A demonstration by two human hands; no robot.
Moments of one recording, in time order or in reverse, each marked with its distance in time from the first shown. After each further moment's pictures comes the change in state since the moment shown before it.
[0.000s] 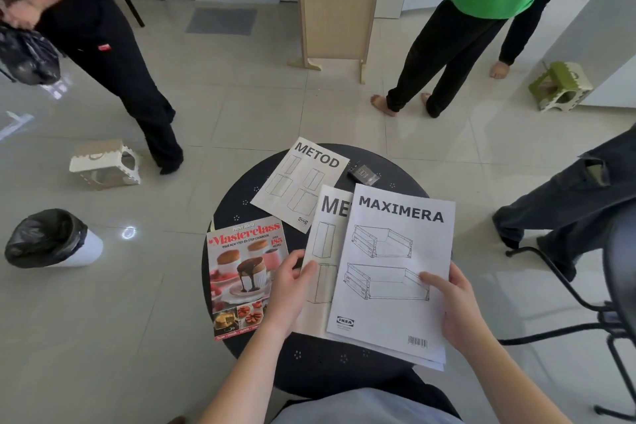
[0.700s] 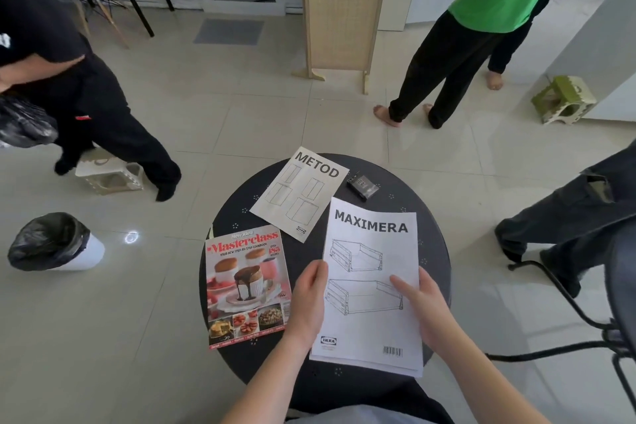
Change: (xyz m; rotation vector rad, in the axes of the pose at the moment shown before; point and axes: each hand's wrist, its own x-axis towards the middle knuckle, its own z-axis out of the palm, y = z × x) left_hand -0.009 0.012 0.046 -0.088 0.002 0.074; right_hand 0.003 -0.006 0.034 -0.176 -0.138 -0.009
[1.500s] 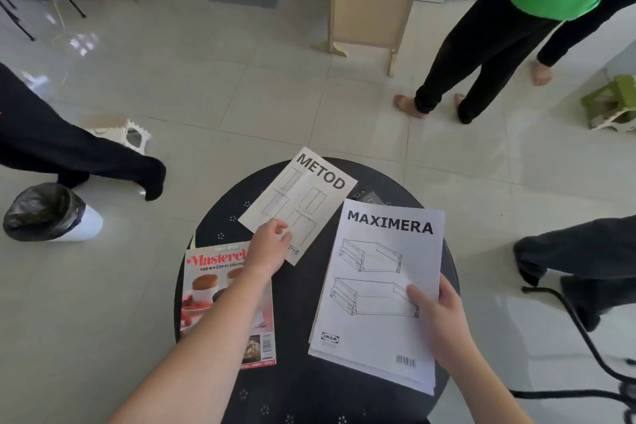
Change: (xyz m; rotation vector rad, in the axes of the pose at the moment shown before) left_hand 0.211 0.020 -0.055 0.677 0.220 -0.127; right_hand 0.105 -0.049 -0.018 -0.124 0.098 0.011
